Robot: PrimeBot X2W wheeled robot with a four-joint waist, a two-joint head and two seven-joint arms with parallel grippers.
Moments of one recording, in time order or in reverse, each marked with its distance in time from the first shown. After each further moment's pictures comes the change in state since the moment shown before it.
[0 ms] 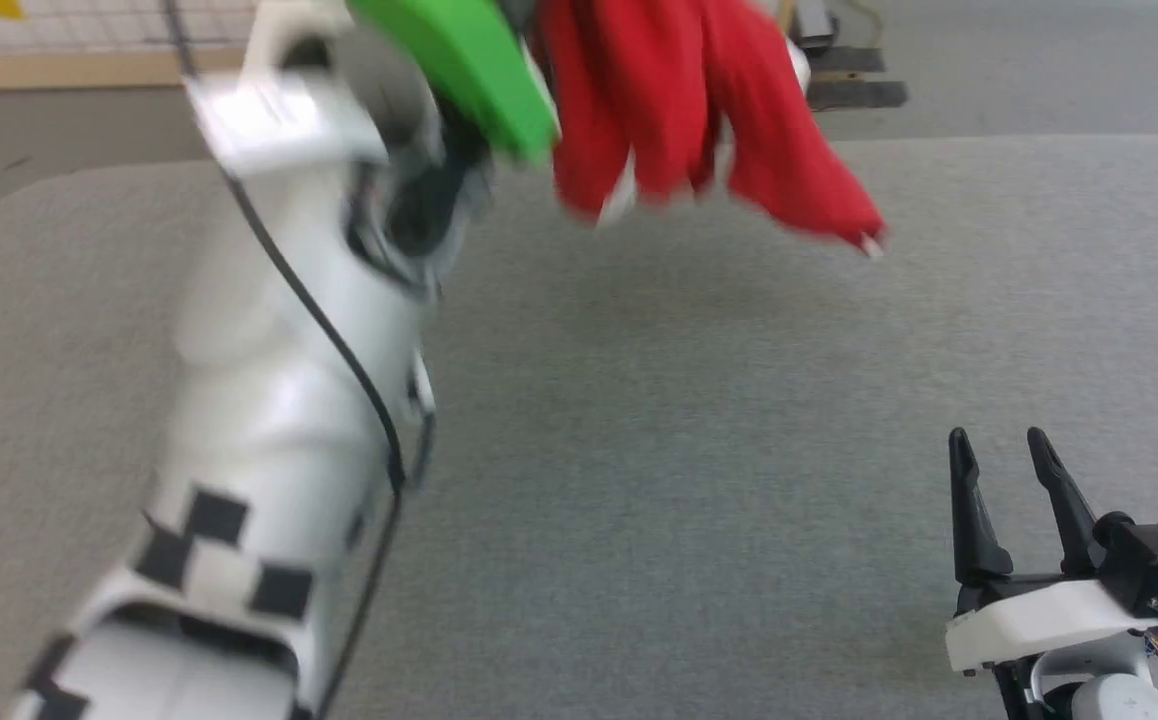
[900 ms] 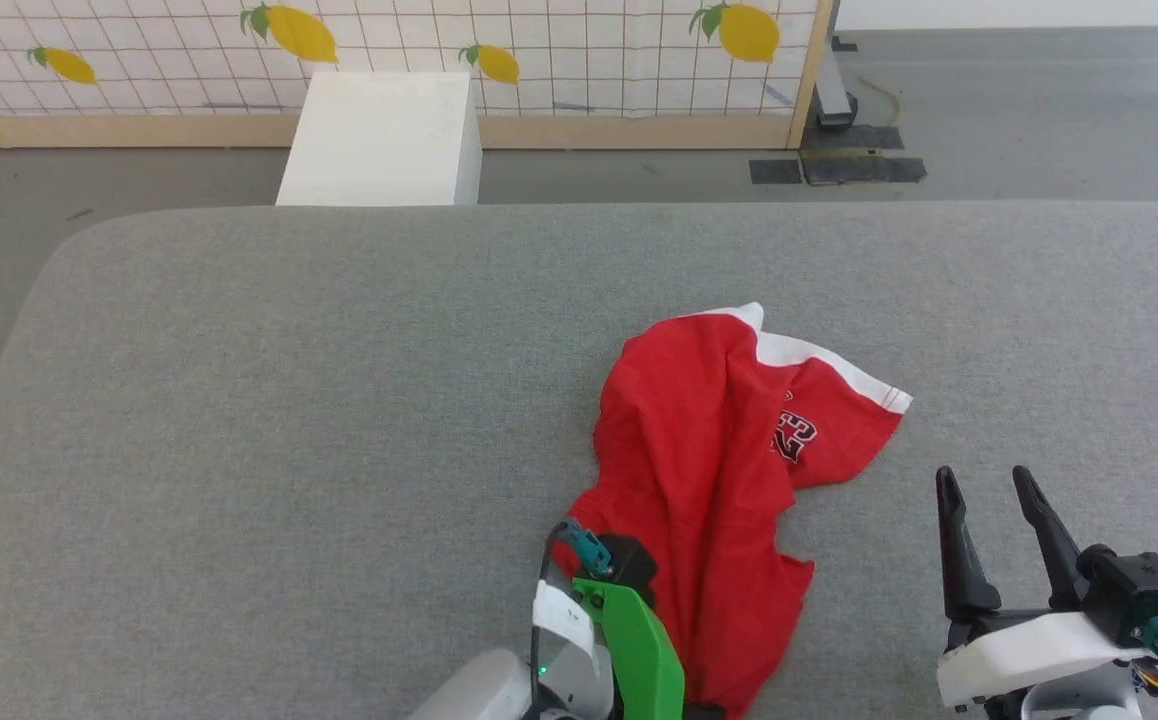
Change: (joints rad) left arm 0.688 0.028 -0.462 -0.079 -0.140 0.081 0.455; right arm 0.043 0.000 0.015 0.020 -0.001 0.000 -0.007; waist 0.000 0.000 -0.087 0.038
